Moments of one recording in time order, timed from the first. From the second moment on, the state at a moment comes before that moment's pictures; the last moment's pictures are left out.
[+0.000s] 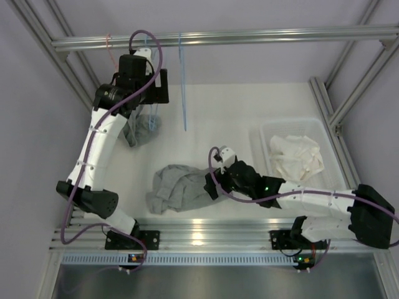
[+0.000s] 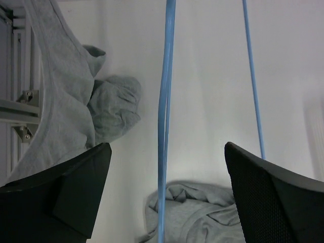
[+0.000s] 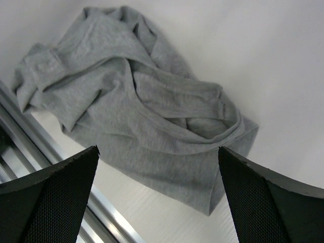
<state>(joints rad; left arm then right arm) -0.33 1.62 2.05 -1.00 -0.21 -0.19 1.05 1.16 0.64 0.03 0.19 0.33</state>
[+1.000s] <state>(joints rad) -0.33 0.41 0.89 -0.73 -0.36 -0.35 1.21 1.96 1.19 -0.04 0.29 0.24</state>
